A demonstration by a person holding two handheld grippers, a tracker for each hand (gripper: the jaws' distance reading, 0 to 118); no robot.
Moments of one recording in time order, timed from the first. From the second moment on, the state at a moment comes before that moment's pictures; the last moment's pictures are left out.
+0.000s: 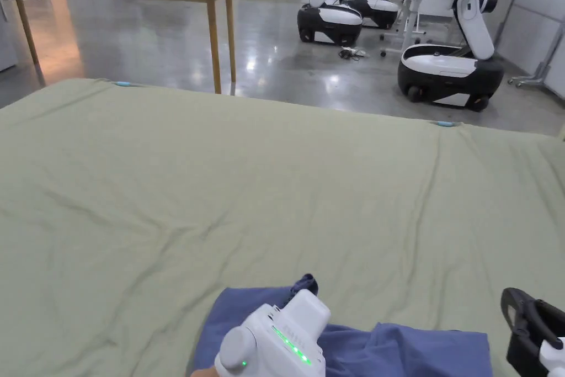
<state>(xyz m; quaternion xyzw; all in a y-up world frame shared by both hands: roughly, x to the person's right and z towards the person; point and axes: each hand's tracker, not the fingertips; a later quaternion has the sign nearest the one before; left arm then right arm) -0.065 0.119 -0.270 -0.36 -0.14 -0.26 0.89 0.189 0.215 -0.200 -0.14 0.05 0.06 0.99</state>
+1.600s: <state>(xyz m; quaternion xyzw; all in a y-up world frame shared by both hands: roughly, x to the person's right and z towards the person) -0.292 0.074 -0.306 -0.40 -0.19 0.53 0.72 0.166 0.216 -0.216 -0.16 0.08 0.00 0.98</state>
